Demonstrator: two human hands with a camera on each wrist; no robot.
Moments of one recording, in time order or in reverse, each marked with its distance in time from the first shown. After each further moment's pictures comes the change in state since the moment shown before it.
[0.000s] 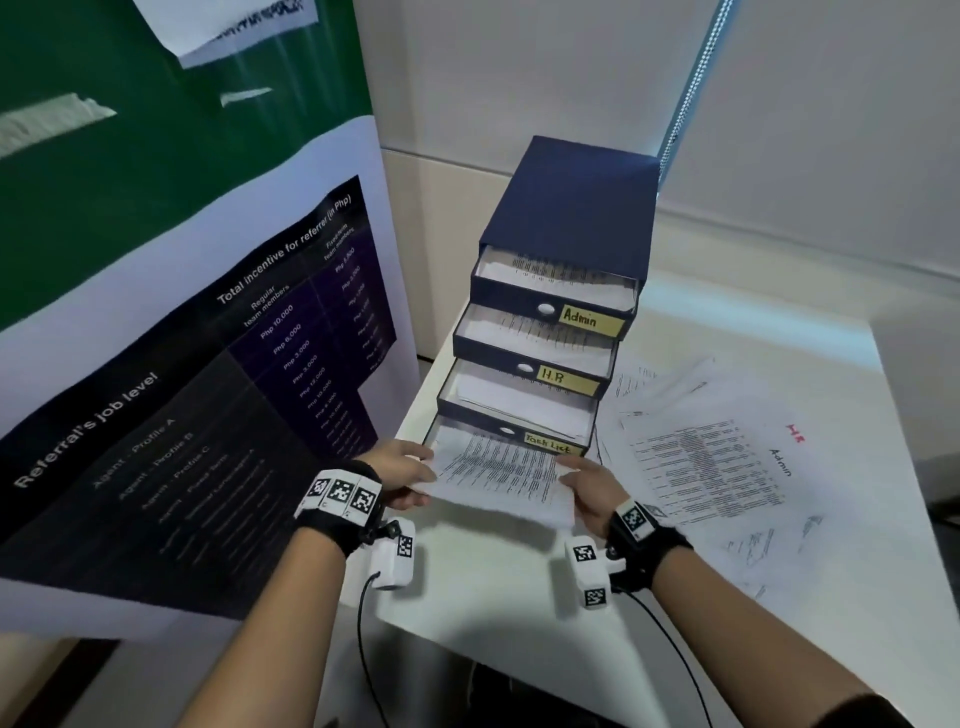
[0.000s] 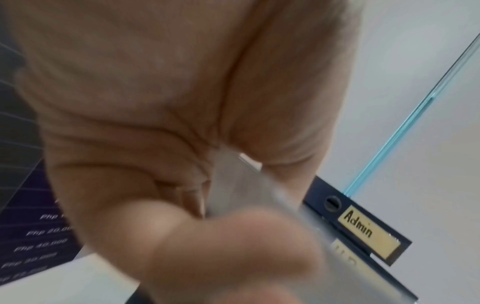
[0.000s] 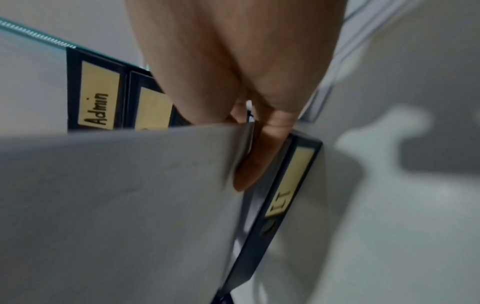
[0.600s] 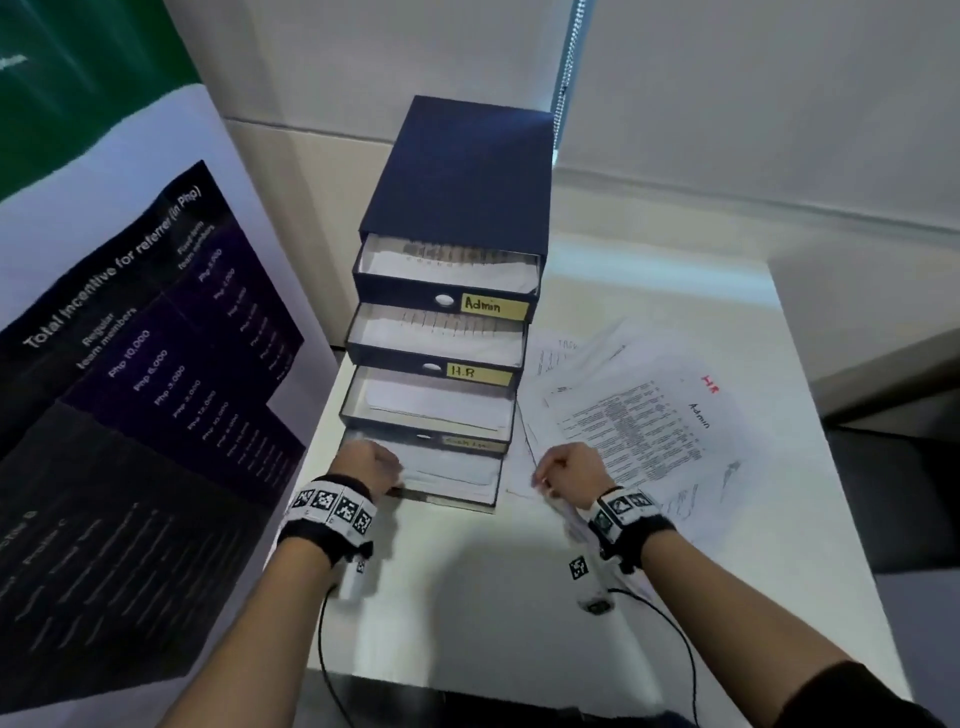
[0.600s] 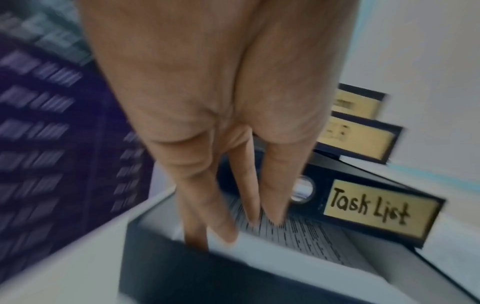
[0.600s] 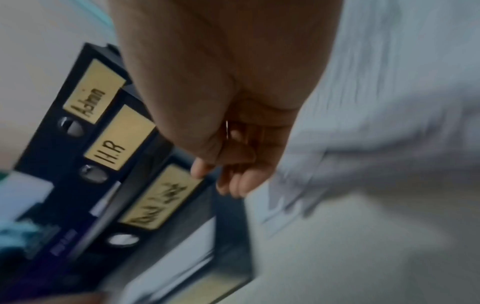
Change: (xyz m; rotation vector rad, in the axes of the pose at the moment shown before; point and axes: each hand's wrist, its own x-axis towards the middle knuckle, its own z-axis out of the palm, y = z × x) left_hand 0.074 0.036 0.062 0.558 0.196 0.234; right_hand 0.033 0.002 -0.087 -0.535 0.091 -0.203
